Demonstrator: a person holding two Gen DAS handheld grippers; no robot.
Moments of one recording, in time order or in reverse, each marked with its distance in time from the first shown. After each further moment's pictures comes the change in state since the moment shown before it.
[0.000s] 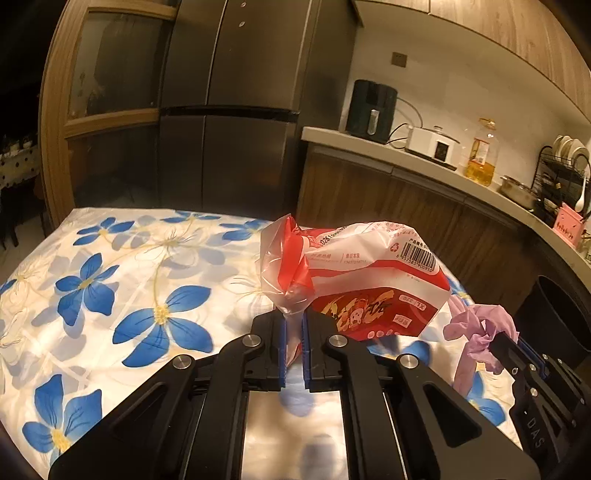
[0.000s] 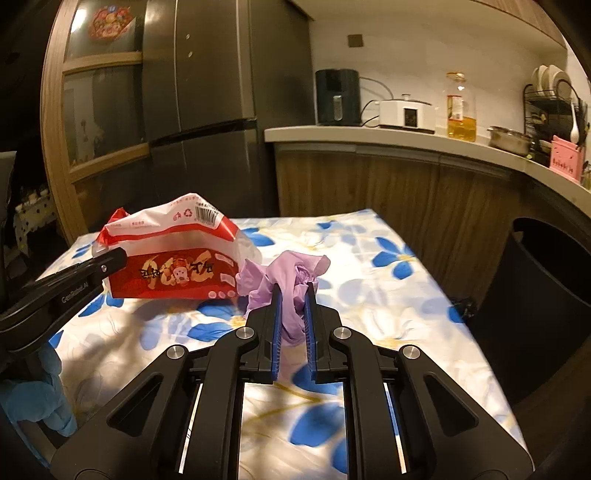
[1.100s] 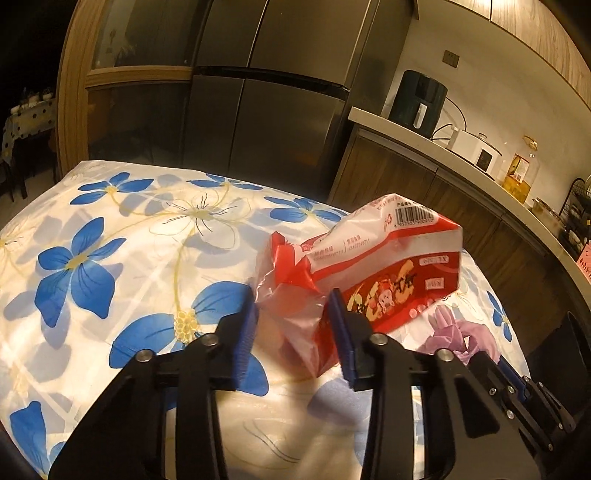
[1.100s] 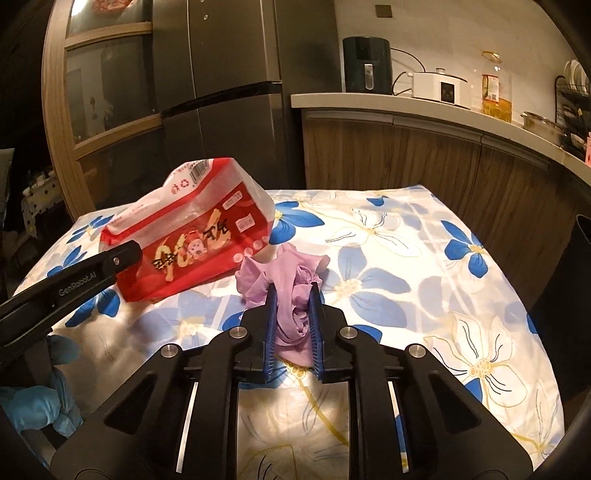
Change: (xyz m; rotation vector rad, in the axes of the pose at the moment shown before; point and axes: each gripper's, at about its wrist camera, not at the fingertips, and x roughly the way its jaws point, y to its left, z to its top) left arm 0.066 0.064 0.003 -0.151 0.091 0.049; right arm 0.089 0.050 -0.001 -0.035 0.117 0.071
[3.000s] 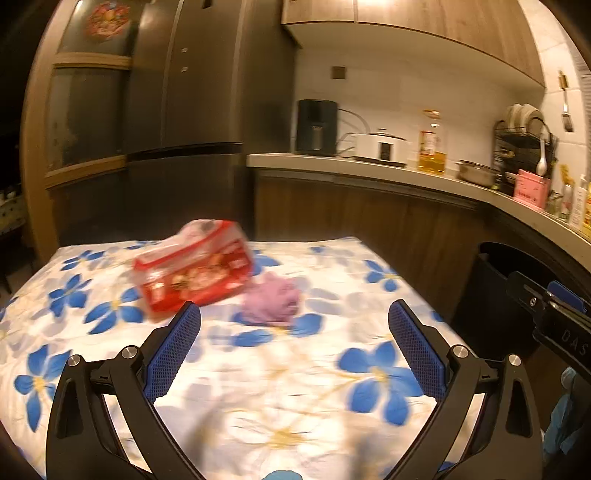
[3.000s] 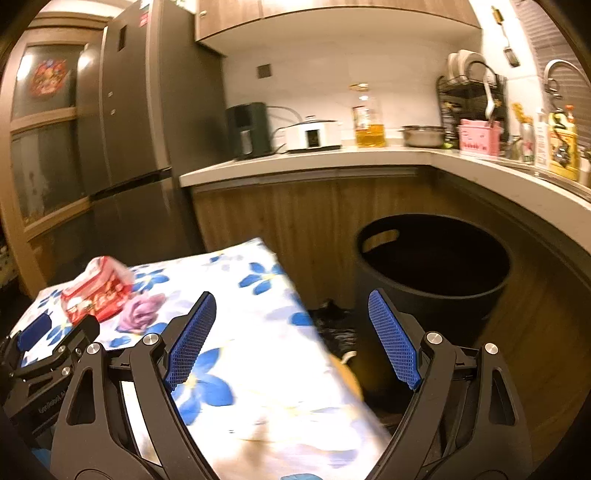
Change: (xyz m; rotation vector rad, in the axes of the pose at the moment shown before) left arm -0.128 -0.140 -0.079 0.290 -0.201 -0.082; right arm -0.171 -0.151 -0.029 0.190 -0.218 -0.243
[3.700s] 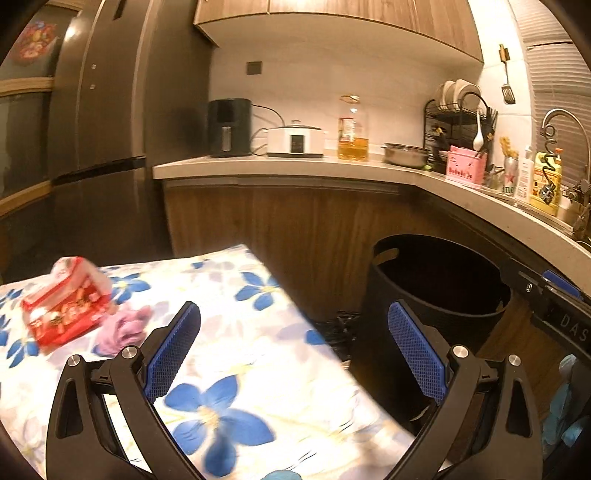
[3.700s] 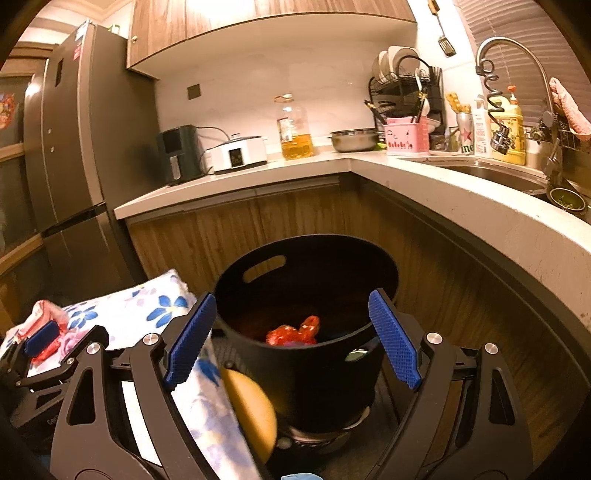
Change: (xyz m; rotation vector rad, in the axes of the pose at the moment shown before) left arm 0.019 -0.141 0.015 0.126 0.009 -0.233; right arm -0.023 -0.132 0.025 0.112 -0.050 -0.197
